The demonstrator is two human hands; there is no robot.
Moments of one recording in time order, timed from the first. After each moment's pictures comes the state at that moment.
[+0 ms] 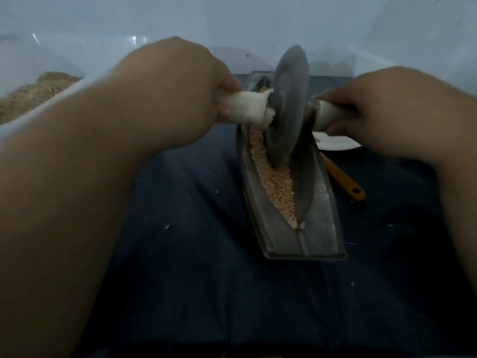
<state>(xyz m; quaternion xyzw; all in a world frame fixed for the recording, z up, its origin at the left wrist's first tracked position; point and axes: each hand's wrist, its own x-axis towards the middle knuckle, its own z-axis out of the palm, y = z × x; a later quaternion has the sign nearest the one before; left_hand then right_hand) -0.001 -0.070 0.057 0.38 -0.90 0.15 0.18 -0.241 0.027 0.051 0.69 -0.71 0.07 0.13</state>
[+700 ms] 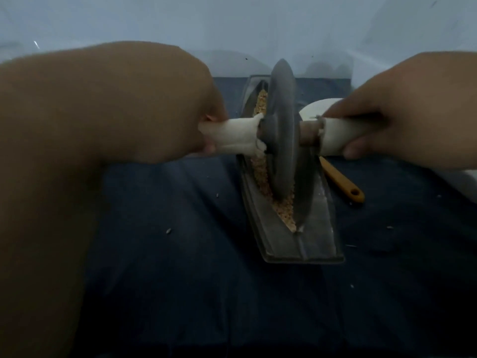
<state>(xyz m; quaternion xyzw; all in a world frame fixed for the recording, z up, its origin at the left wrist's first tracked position) 0.012 -0.051 0.081 0.33 -0.93 0.17 0.01 -0.226 0.056 0.079 0.72 -0.69 -0.01 0.09</state>
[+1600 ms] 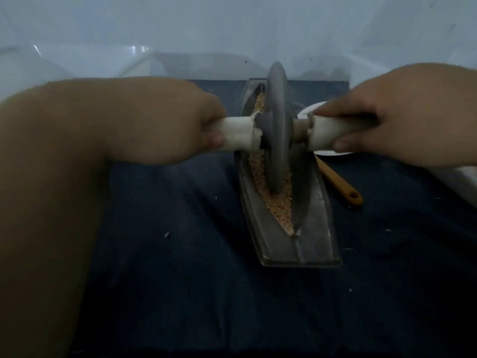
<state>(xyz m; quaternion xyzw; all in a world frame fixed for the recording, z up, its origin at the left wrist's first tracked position) 0.013 -0.066 0.069 0.32 -0.95 0.06 0.01 -0.229 0.053 0.077 0.72 -0.69 0.04 0.06</state>
